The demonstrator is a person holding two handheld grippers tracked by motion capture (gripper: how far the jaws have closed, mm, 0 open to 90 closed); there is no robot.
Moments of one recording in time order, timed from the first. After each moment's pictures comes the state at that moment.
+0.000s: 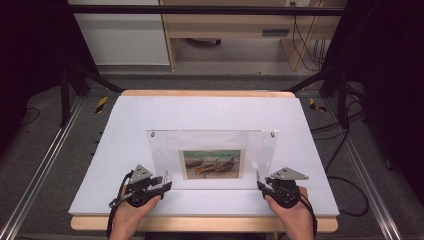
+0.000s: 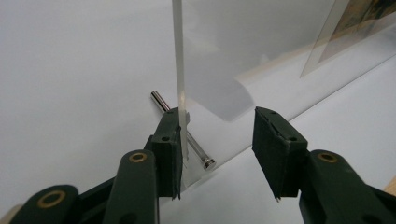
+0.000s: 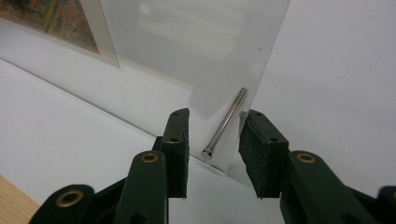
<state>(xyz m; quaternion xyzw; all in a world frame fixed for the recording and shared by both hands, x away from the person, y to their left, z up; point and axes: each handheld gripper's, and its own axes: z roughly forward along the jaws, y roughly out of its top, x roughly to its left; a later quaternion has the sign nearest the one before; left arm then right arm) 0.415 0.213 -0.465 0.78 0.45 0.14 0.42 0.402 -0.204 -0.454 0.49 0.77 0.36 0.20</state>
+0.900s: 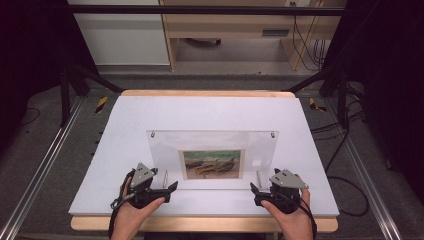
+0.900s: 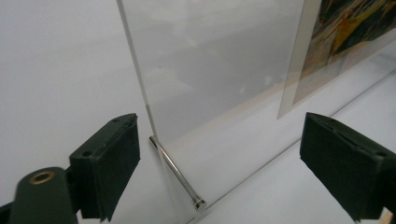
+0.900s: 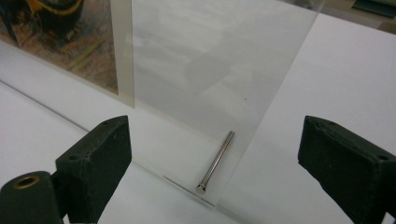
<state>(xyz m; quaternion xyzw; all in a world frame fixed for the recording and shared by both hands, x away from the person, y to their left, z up) 0.411 0.203 -0.452 0.77 0.41 0.20 0.45 0.389 -0.194 -0.442 0.44 0.75 0.40 0.29</state>
